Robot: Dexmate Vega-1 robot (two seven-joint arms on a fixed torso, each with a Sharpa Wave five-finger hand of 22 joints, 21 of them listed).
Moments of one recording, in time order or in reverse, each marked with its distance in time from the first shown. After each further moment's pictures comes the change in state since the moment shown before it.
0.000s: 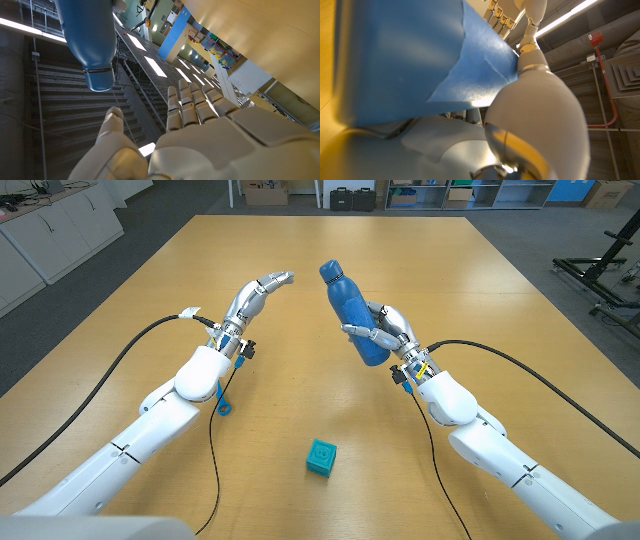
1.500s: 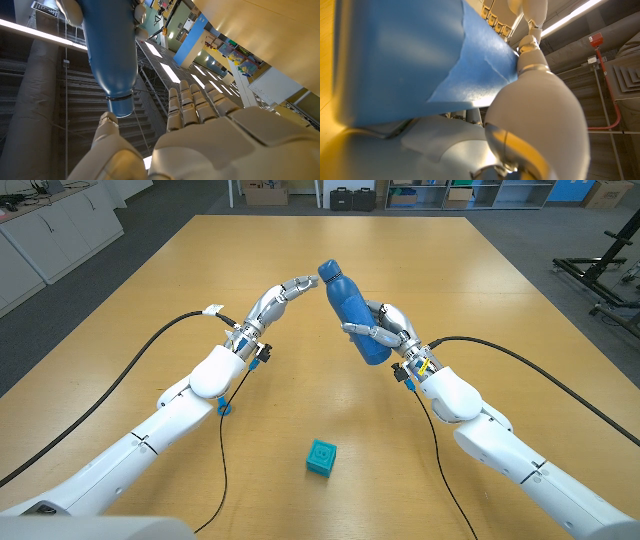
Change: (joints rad) left arm -0.067 -0.041 0.084 0.086 0.036 -0.122 -0.040; left_hand -0.019 -0.027 -0.058 -0.005 0.009 -0.009 -0.014 -0.003 0.000 -0.010 -0.007 -0.003 0.004 -0.017 -0.004 0.008 0.002 -0.002 0.023 0.012 0.000; right arm -0.005 -0.042 0.007 -0.059 0.032 -0.046 0.002; right_hand 0.000 0.000 0.000 0.000 0.000 0.000 0.000 -0.003 0.000 0.000 0.000 -0.010 0.002 0.000 0.000 -0.003 0.009 -0.006 -0.006 0.023 0.000
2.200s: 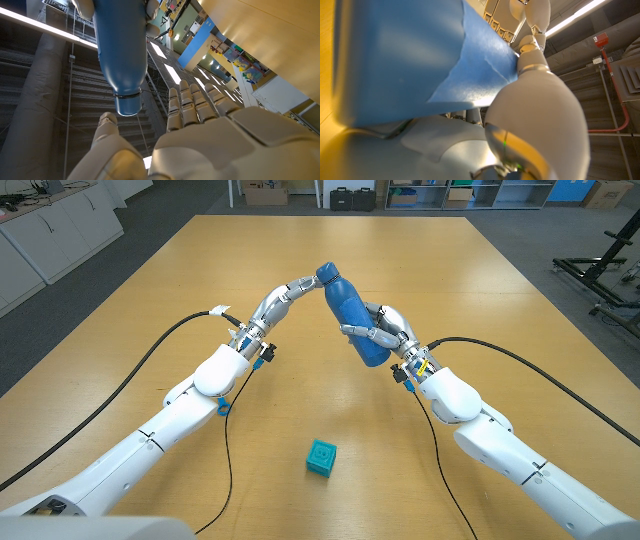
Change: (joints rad) left arm -0.022 -0.012 0.019 0.034 -0.058 -0.031 -0.053; left_hand 0.000 0.000 -0.008 0.000 0.005 0.000 0.000 0.000 0.000 0.000 0.000 0.003 0.000 0.004 -0.004 0.004 0.000 0.005 0.005 0.000 0.000; right arm 0.002 -0.003 -0.006 0.004 0.013 -0.025 0.007; right_hand 0.000 0.000 0.000 0.000 0.000 0.005 0.001 -0.006 0.000 0.005 0.005 -0.005 0.005 0.002 0.002 -0.001 0.005 0.000 0.000 0.012 -0.004
